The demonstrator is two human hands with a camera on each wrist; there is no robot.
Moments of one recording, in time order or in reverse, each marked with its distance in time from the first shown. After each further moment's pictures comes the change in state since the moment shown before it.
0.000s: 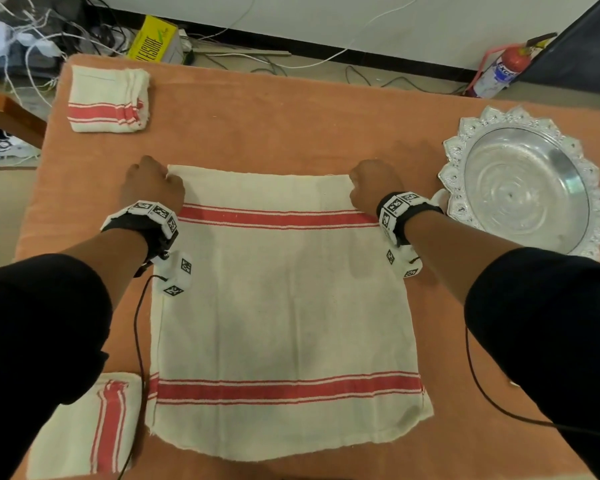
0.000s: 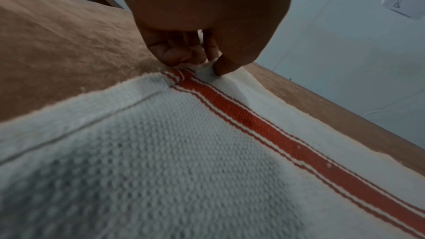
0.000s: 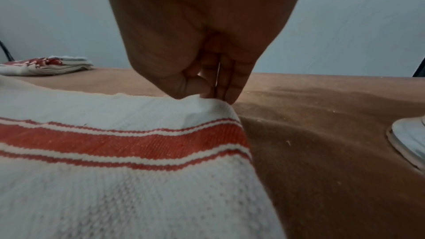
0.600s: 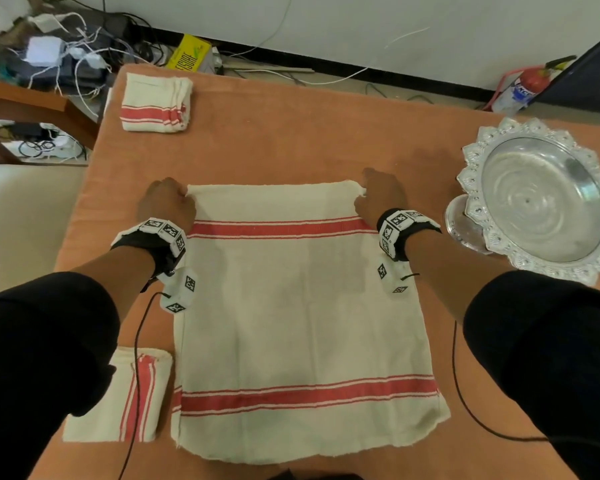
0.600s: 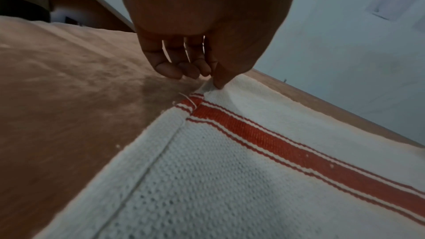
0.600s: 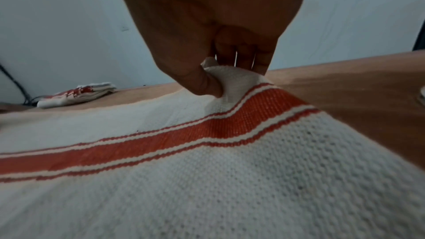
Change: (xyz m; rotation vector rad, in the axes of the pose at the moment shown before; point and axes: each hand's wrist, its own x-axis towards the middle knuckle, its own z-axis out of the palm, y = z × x) left_hand -0.026 -0.052 -0.018 0.063 -0.050 0.049; right_hand -0.031 -0.036 0.010 0.214 0.185 0.108
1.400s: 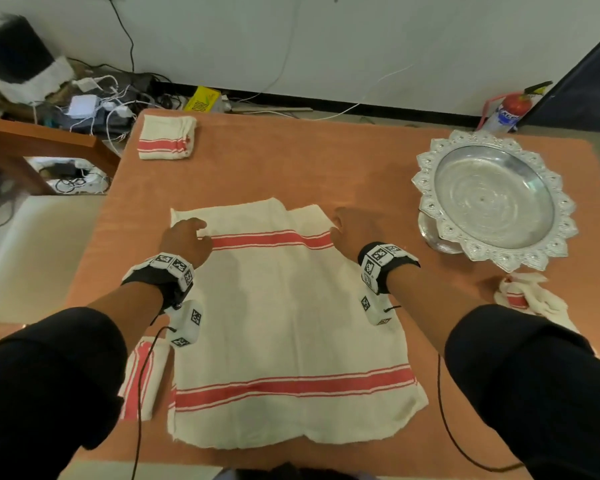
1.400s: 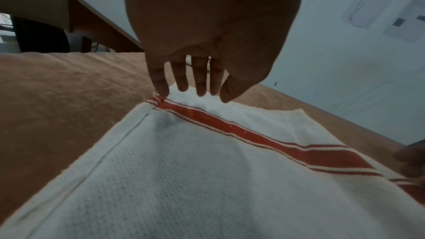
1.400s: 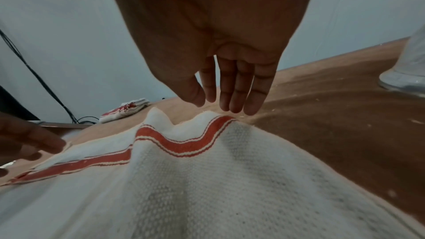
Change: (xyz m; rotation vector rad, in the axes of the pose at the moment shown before) left_hand -0.088 0.013 0.001 -0.004 -0.060 0.122; right_hand -0.074 0.009 0.004 0.083 -0.072 -0.168
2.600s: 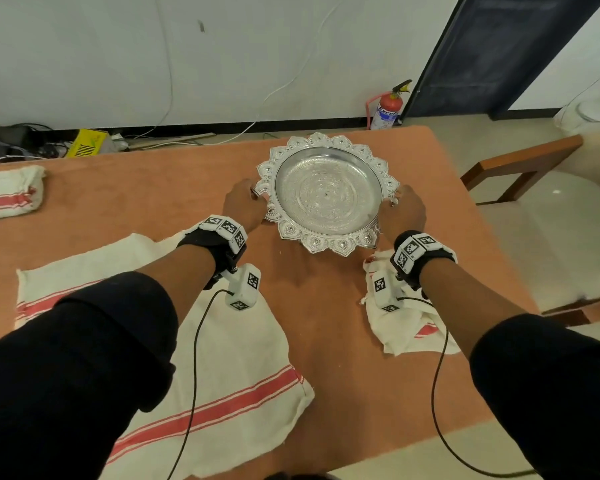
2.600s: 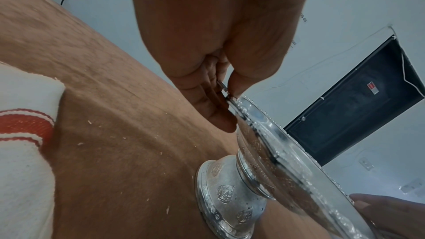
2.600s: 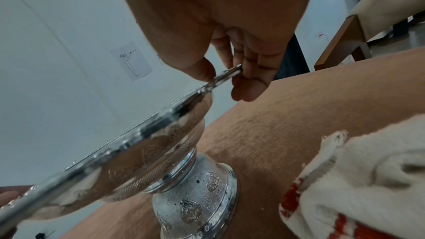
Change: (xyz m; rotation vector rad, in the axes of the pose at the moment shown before) left_hand -0.051 0.386 0.094 -0.449 -0.097 0.375; right_hand -0.126 0.264 -0.146 0.376 0.604 0.684
